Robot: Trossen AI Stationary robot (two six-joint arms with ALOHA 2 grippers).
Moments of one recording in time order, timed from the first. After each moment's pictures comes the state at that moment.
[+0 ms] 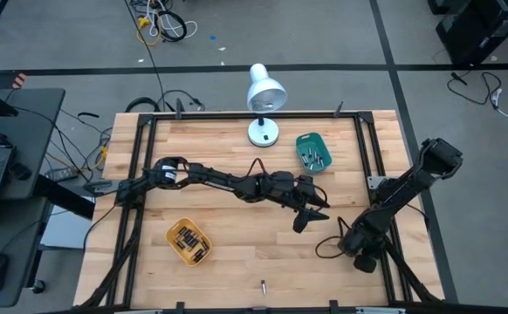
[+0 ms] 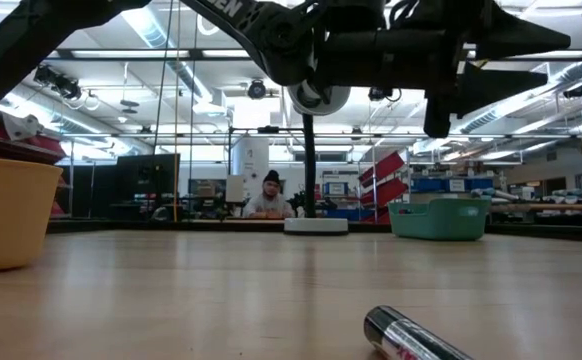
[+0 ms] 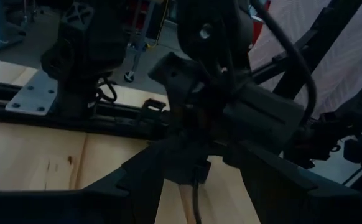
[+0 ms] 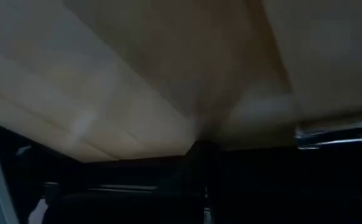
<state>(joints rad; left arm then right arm) -0.05 2.31 1.71 0.50 0.26 -0.32 0.80 1.49 0.47 -0.54 -0.71 1.35</state>
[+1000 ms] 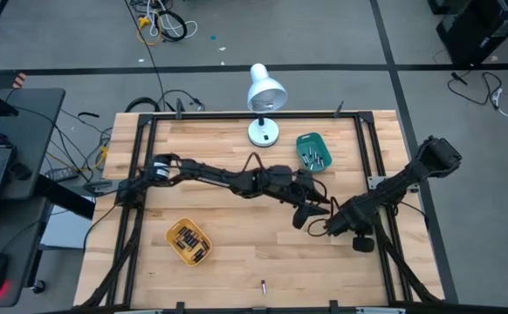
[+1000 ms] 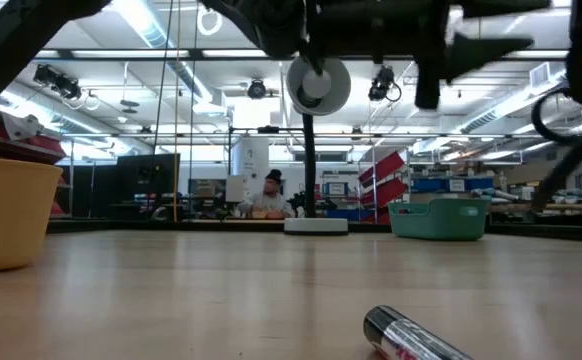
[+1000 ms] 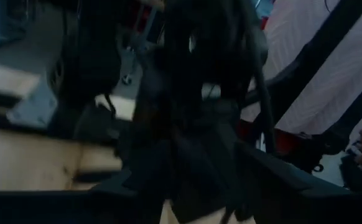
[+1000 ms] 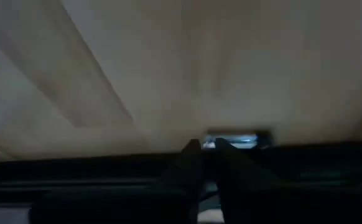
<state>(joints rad) -0.05 2.23 1.71 0.44 0.26 -0.39 0.51 1.46 0.64 -1.08 -0.41 0.67</state>
